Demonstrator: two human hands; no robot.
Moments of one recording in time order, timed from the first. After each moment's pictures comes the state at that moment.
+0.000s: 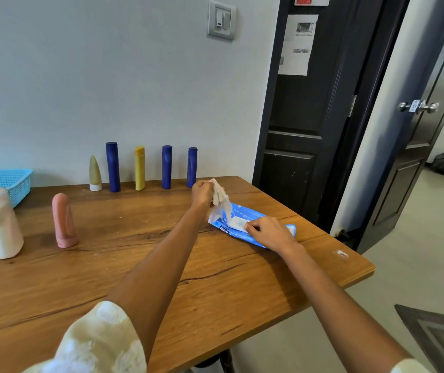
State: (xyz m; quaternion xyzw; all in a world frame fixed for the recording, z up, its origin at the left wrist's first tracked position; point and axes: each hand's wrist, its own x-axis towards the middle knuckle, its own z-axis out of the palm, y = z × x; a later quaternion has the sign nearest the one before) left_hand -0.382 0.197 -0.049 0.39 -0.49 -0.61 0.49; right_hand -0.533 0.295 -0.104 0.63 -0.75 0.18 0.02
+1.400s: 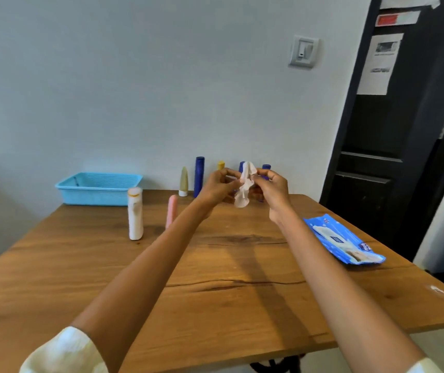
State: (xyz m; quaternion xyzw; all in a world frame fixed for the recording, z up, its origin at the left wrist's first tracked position) left_hand -0.196 0.231 0.006 0.34 -0.66 -0.47 0.48; right_hand -0.334 0.252 0.006 0.47 -0.50 0.66 -0.31
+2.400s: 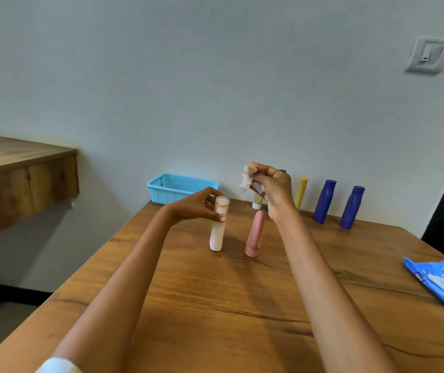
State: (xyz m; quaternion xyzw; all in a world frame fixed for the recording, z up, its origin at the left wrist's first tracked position) left_hand 0.033 0.189 -0.020 0.50 -0.74 -0.33 0.30; right_hand -0.151 0.193 0.025 0.48 -0.36 0.65 -0.47
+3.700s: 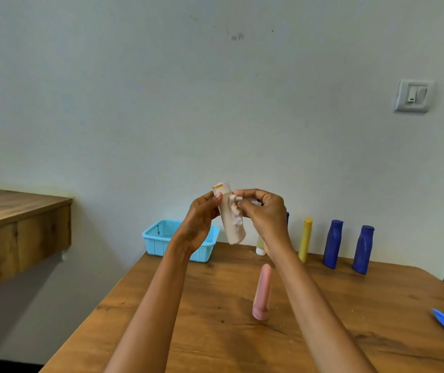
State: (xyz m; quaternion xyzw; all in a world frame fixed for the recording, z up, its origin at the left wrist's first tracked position) left_hand 0.014 0.154 0.031 0.20 -0.60 -0.45 0.63; right_hand -0.128 0.176 0.051 0.64 -0.36 0.64 -0.22
